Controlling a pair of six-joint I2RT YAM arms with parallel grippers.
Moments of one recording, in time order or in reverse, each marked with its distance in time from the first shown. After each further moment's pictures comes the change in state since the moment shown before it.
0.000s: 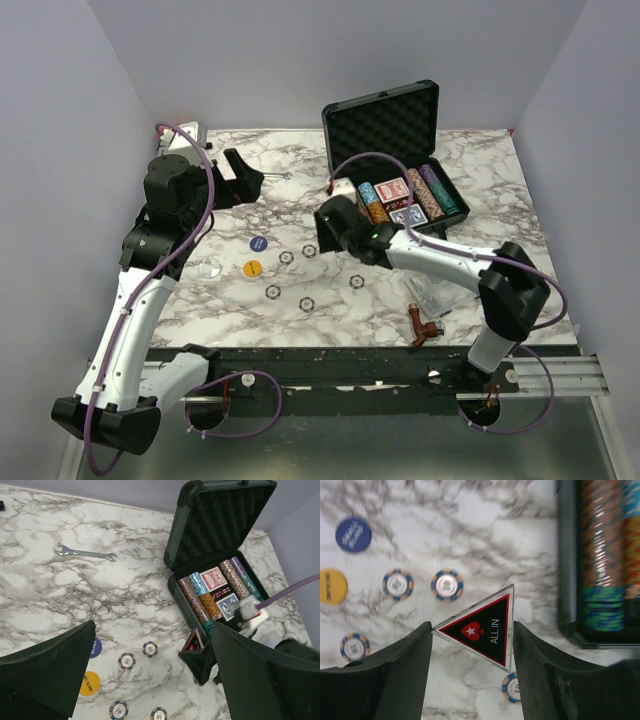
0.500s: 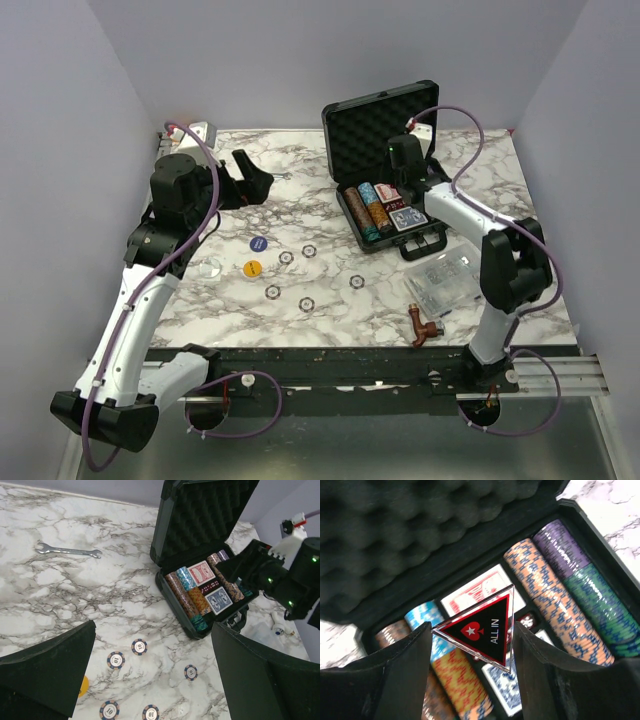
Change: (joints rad) left arm -0.024 0.003 -0.013 0.021 0.043 -0.018; right arm -0.488 0.041 0.144 0.097 0.090 -0.026
